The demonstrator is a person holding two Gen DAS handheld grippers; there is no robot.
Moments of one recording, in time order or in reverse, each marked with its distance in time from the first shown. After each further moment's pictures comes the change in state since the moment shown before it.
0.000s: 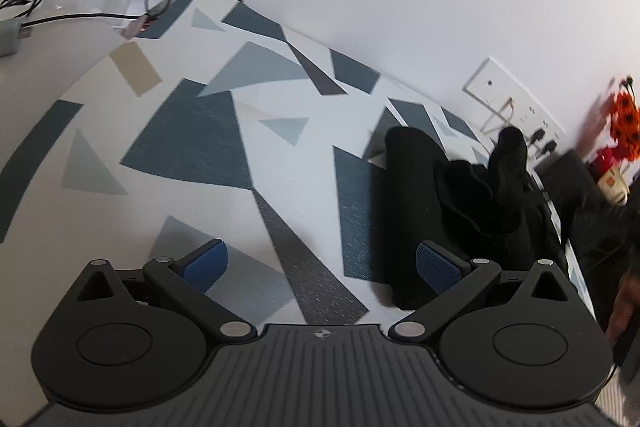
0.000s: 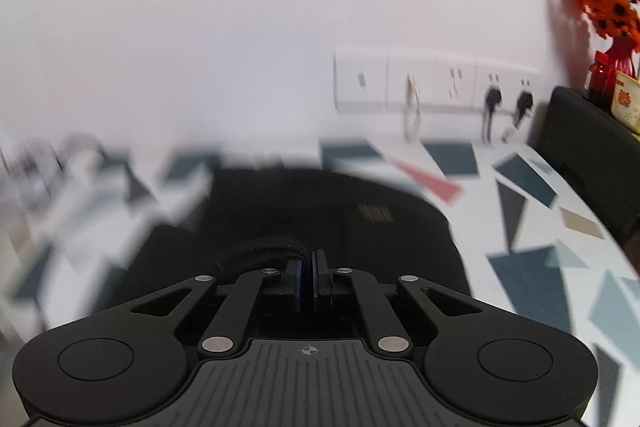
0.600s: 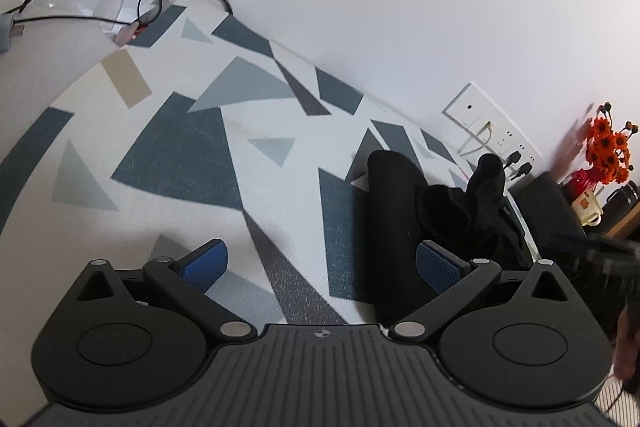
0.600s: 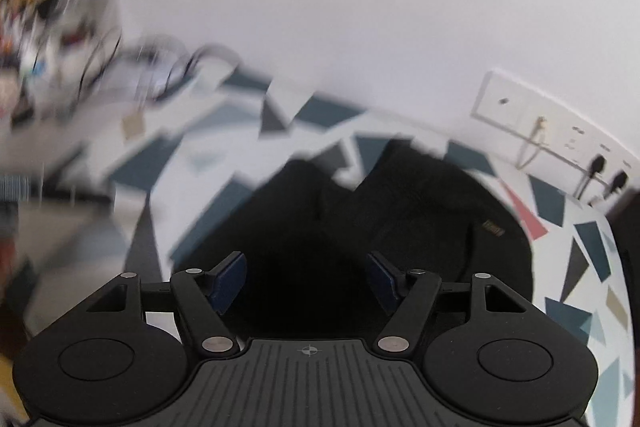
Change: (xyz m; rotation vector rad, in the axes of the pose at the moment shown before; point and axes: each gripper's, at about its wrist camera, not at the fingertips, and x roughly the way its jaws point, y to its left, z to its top) left arm -0.008 0.018 0.009 -0.052 -0.040 -0.090; right arm -0.028 0.077 0.003 -0.373 0.202 0.175
